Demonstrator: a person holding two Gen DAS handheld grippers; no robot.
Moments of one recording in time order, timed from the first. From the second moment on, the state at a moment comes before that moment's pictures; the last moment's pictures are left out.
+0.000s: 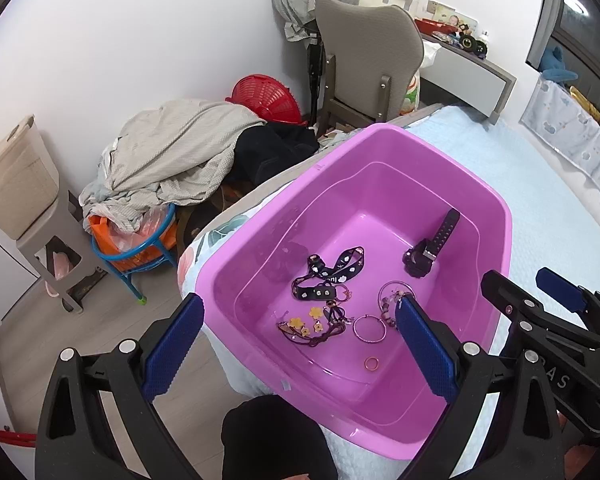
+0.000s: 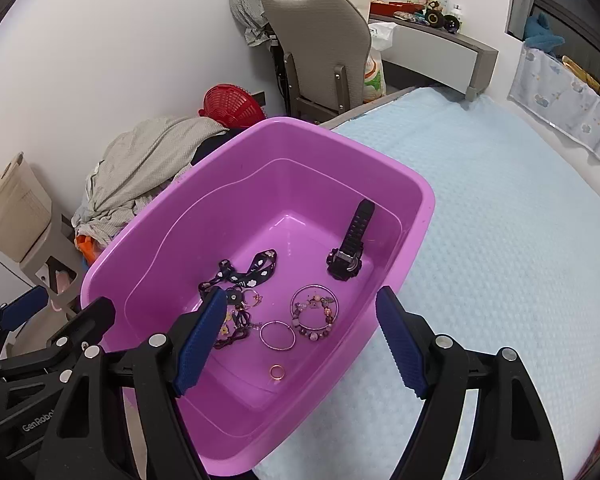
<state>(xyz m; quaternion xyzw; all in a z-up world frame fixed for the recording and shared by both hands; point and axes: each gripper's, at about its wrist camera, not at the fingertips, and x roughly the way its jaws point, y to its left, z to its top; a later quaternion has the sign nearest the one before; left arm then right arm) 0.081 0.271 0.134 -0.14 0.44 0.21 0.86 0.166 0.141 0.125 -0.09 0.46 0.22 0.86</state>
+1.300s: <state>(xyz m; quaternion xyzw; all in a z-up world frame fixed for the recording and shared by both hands) 0.073 0.272 0.141 -0.13 0.43 0.22 0.86 0.150 0.135 0.129 -0.09 0.46 0.20 0.86</state>
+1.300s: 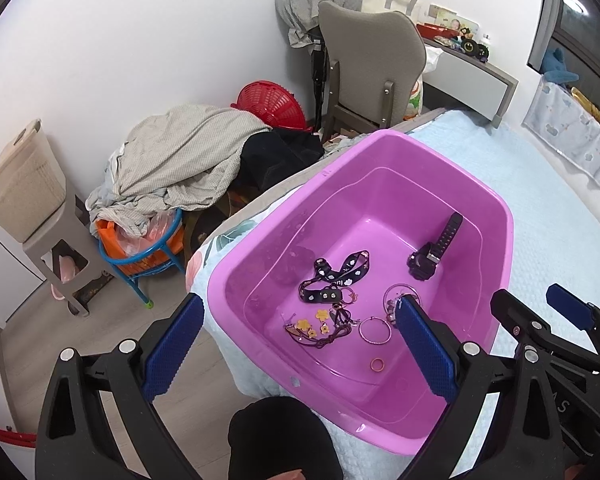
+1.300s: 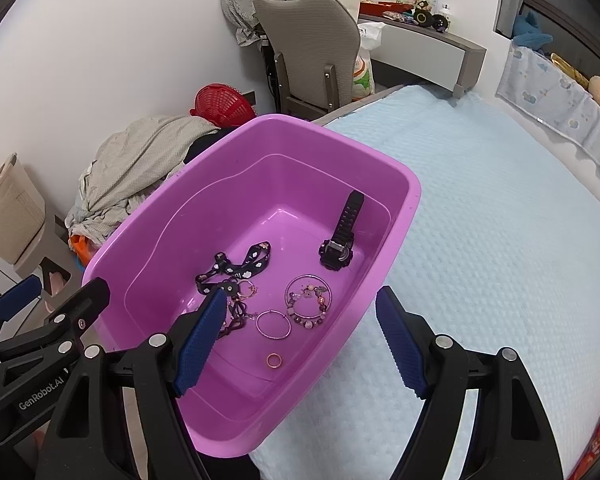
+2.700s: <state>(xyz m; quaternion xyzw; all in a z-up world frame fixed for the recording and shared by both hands) 0.076 0.266 0.142 -0.12 0.43 0.22 0.86 0.150 0.127 0.127 -0.09 0.46 0.20 0.86</state>
